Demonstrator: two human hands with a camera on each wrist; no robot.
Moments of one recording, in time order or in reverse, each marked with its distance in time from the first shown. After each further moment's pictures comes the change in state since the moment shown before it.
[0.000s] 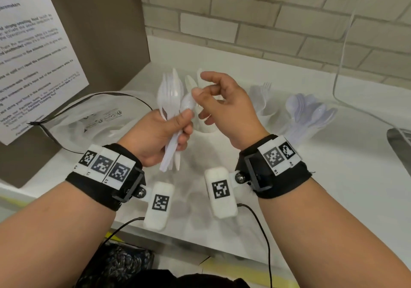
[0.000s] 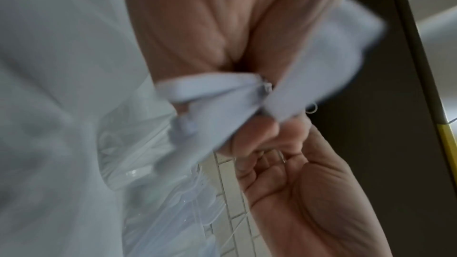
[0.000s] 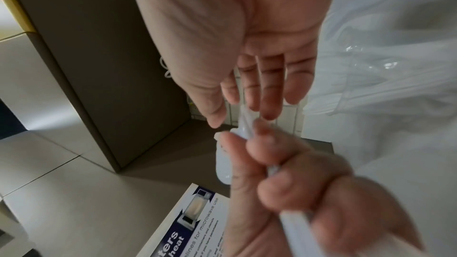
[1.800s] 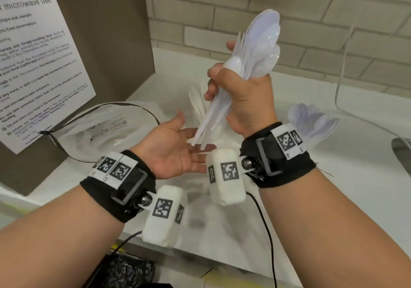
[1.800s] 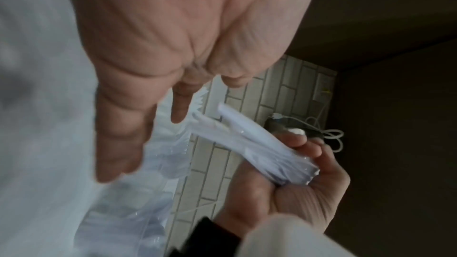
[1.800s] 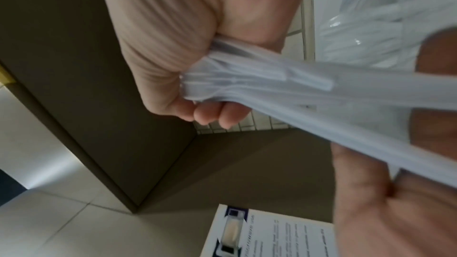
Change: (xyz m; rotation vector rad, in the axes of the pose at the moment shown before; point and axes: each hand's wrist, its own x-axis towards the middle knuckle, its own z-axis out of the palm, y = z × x) left_hand 0.008 0.006 0.012 -0.294 0.000 -0.503; right_hand 0.011 -0.039 -0.007 0.632 0.028 -0.174
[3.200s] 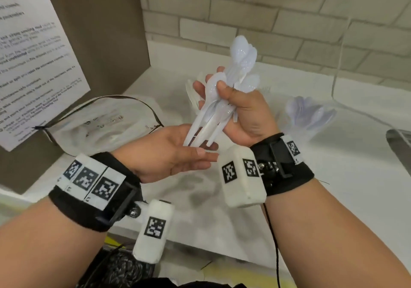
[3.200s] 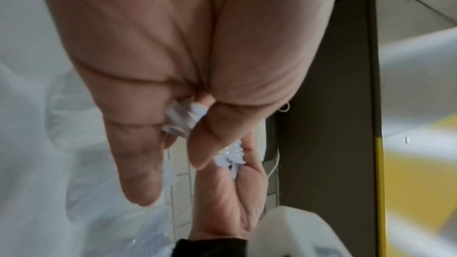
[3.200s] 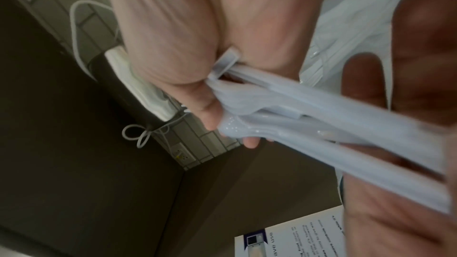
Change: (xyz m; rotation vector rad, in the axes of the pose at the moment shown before) left_hand -0.034 -0.014 0.010 0.551 -0.037 0.202; right_hand -0.011 0.023 -0.032 0.351 -0.115 0.352
